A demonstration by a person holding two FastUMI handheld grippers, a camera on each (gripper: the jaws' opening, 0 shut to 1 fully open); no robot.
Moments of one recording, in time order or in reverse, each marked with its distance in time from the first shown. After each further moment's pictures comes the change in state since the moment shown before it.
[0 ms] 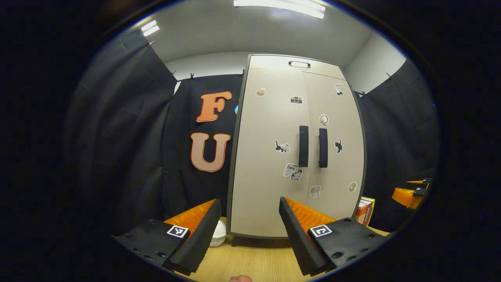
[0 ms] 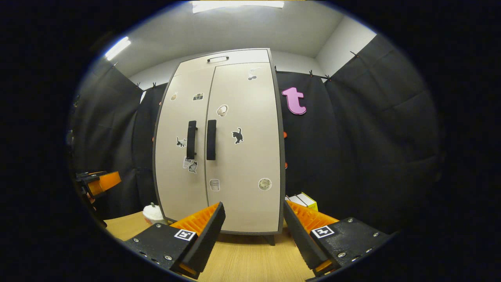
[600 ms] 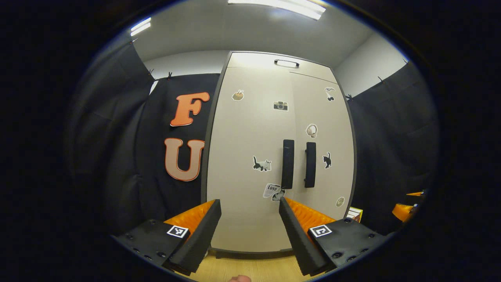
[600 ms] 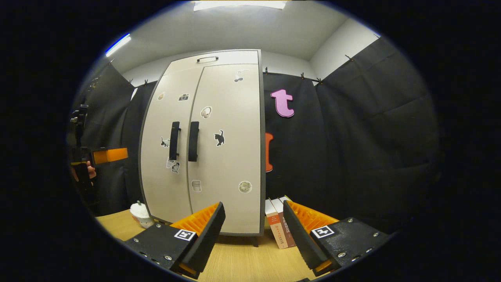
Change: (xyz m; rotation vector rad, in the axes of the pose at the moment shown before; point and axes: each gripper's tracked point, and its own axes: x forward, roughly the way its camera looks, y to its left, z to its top) left arm 0.054 -0.031 0.038 0.000 0.001 -0.130; right arm -0.001 -0.039 0.012 -0.031 0.002 -0.075
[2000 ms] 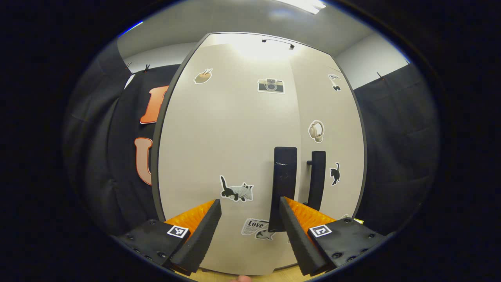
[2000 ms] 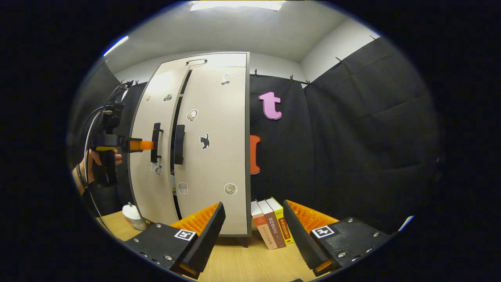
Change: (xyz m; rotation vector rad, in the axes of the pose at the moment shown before) left arm 0.161 -0.060 0.024 -0.016 0.033 -0.151; right arm -0.009 -0.038 0.010 -0.009 -0.020 -0.107
